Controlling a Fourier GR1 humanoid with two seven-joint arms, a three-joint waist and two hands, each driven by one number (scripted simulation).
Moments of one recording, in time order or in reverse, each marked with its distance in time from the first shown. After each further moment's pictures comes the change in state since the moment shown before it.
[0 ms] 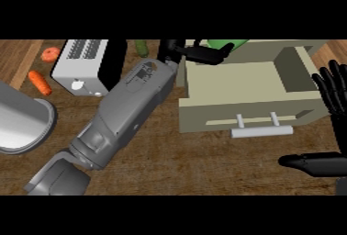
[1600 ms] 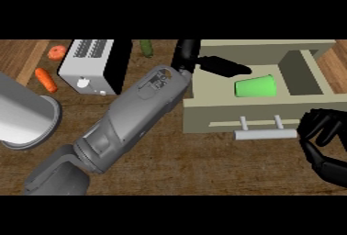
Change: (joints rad) left arm -0.022 0.003 -0.270 -0.043 0.180 0.178 -0.021; right arm 0.038 -0.078 0.026 -0.088 -0.121 0.180 0.040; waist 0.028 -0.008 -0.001
